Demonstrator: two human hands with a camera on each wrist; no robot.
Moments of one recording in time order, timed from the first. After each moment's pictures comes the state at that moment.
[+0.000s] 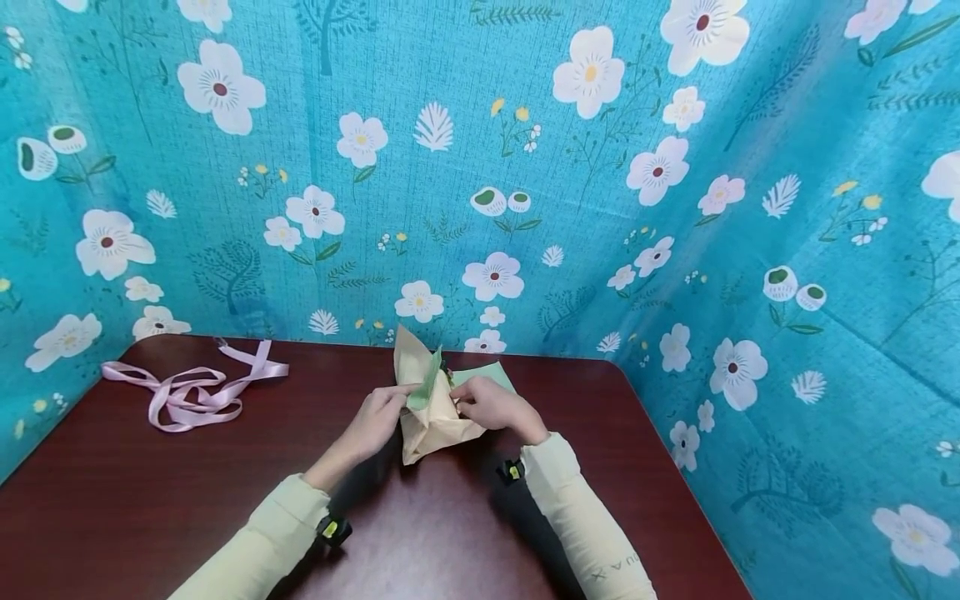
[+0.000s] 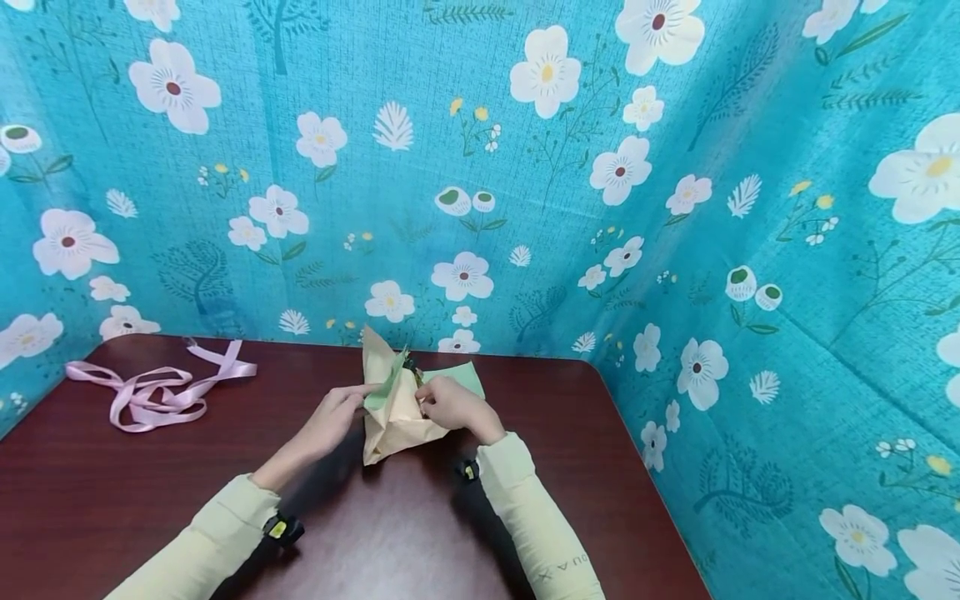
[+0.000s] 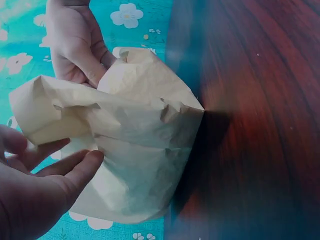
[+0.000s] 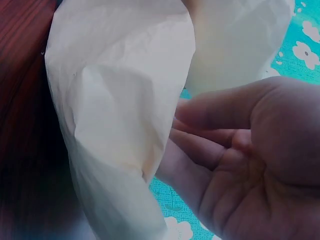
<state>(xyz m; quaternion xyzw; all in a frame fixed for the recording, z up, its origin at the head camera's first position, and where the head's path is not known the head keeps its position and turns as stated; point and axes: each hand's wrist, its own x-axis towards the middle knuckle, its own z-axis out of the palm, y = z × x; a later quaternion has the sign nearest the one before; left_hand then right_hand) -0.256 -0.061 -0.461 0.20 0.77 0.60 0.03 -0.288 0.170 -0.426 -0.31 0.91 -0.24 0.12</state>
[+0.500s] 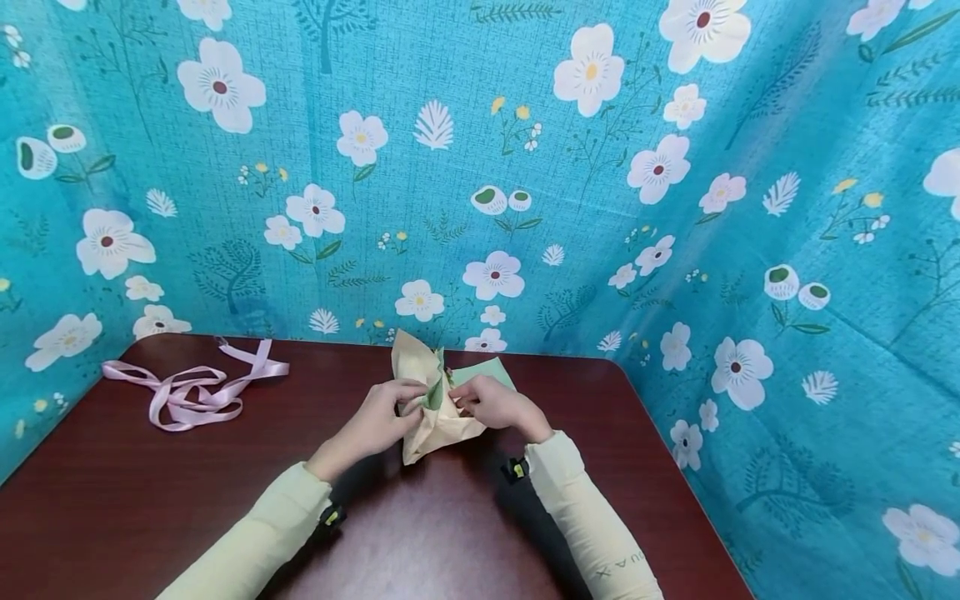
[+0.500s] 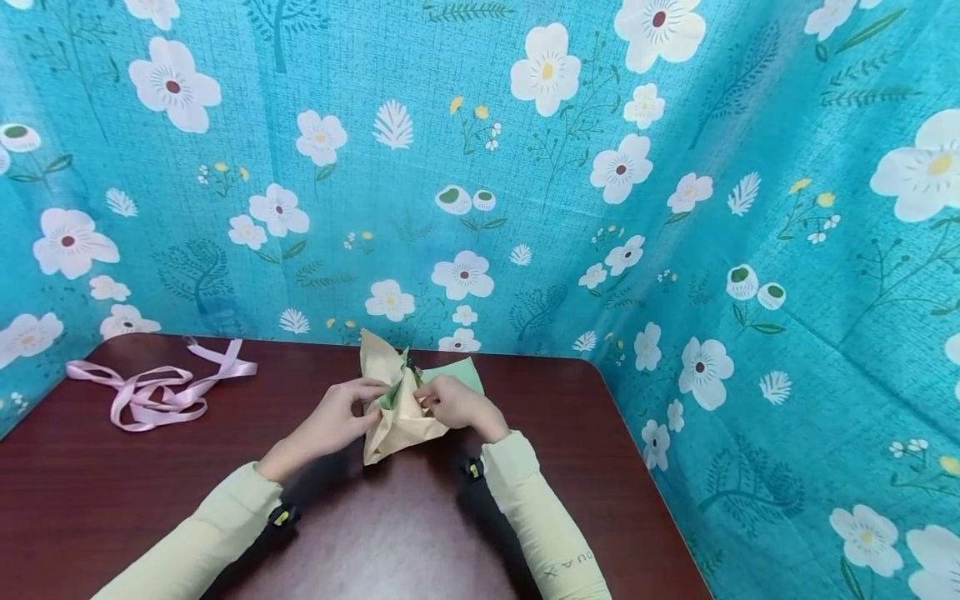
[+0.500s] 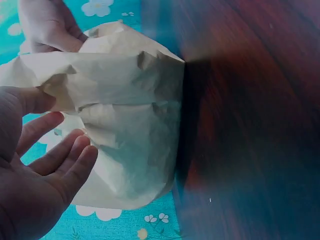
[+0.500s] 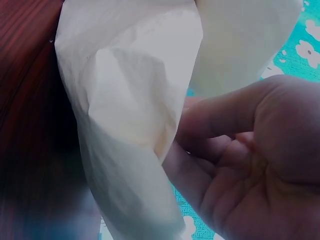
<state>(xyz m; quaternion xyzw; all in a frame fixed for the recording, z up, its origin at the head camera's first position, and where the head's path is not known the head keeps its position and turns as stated) -0.270 -0.061 -0.473 0.32 0.82 0.47 -0.10 -0.287 0.173 -0.428 -0.26 0.92 -0.26 0.14</state>
